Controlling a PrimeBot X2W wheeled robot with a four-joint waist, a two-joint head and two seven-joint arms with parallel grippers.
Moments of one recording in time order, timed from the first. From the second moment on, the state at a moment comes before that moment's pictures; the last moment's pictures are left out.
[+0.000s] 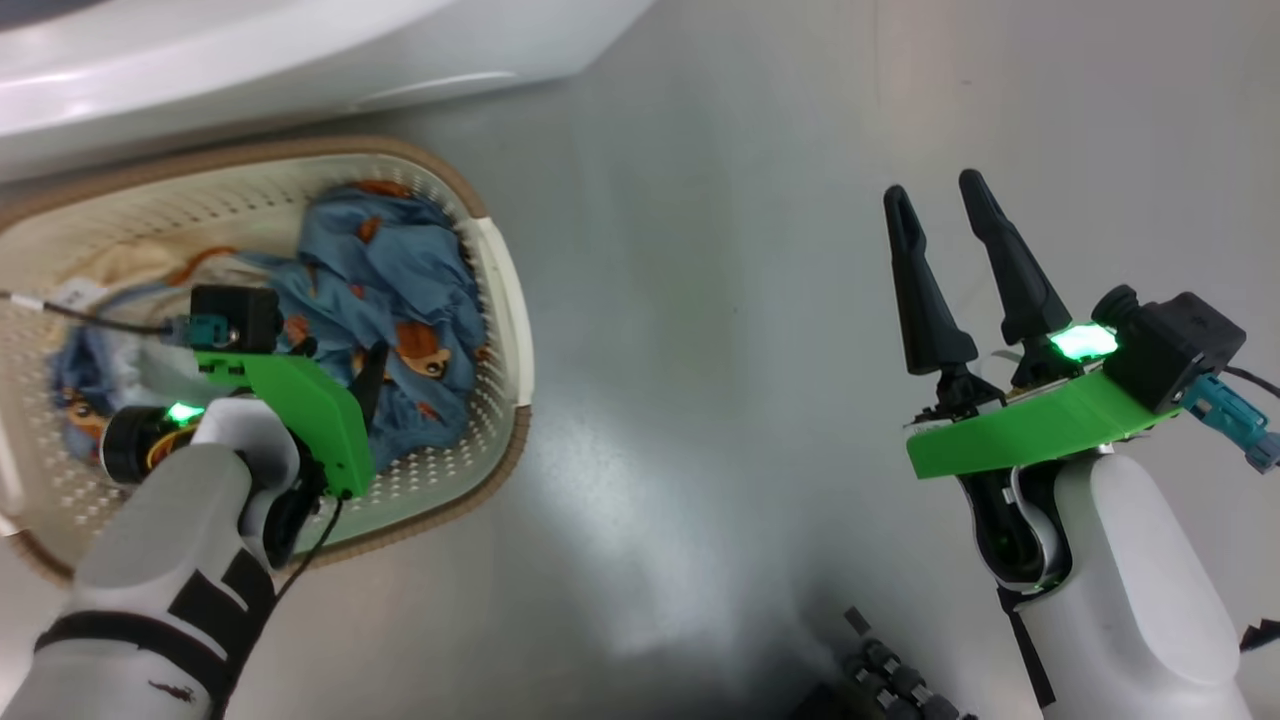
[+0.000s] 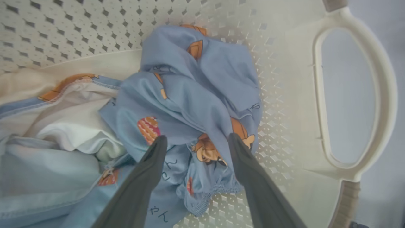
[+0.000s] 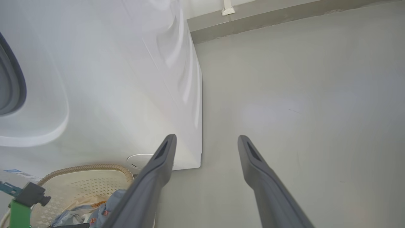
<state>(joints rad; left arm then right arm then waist) -0.84 0.24 -0.70 0.92 -0.79 -0.13 0.01 -0.46 -0.08 0.14 0.14 0.43 0.12 -0.25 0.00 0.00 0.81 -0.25</state>
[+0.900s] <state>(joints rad) -1.00 0.23 -0.86 1.13 -0.96 -0.13 0.04 -0.50 -0.05 0.17 0.14 0.44 0.12 -0.26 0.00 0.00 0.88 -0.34</state>
